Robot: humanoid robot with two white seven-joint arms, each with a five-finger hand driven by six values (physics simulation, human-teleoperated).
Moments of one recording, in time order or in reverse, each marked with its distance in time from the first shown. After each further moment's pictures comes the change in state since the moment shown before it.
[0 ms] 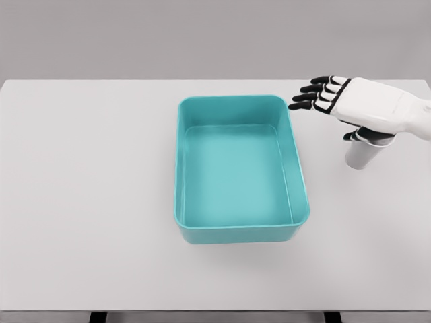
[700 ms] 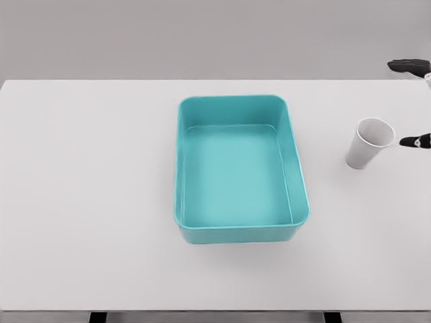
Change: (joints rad) left arm 0.000 0.000 0.000 0.000 0.000 0.000 0.000; right arm 0.387 -0.056 -0.399 0.066 -0.682 0.017 0.002
